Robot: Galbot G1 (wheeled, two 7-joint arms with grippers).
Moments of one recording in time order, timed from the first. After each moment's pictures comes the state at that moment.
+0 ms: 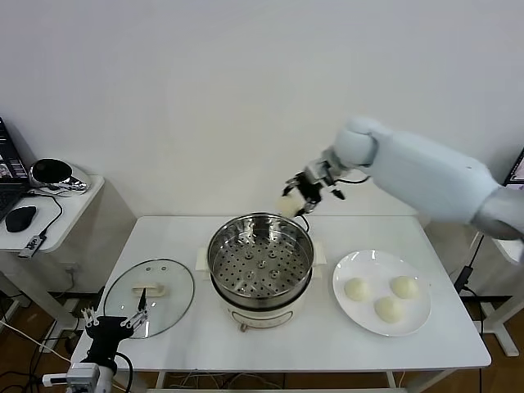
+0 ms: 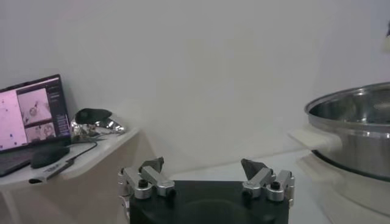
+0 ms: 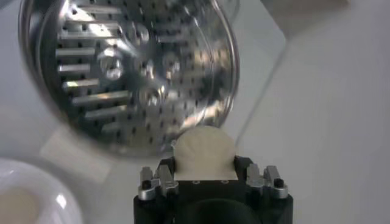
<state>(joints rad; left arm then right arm) 1.69 -1.19 -0.67 -2.10 -0.17 0.03 -0.18 0.53 1.16 -1.18 1.10 0.11 0.25 -1.00</state>
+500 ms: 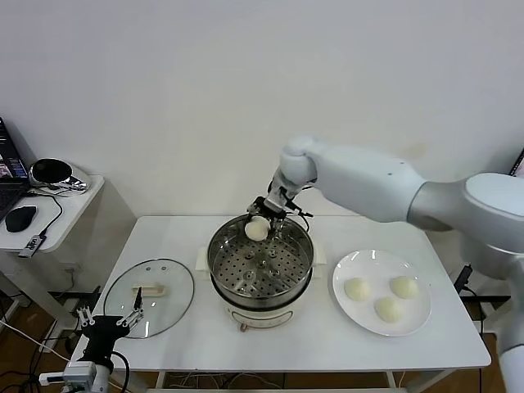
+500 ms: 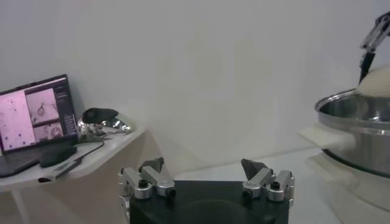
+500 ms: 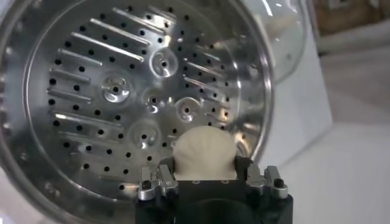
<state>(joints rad) 1.69 -1.19 -0.69 -2.08 -0.17 0.03 -0.18 0.49 1.32 -1.26 1.00 -0.10 0.50 -0.95</state>
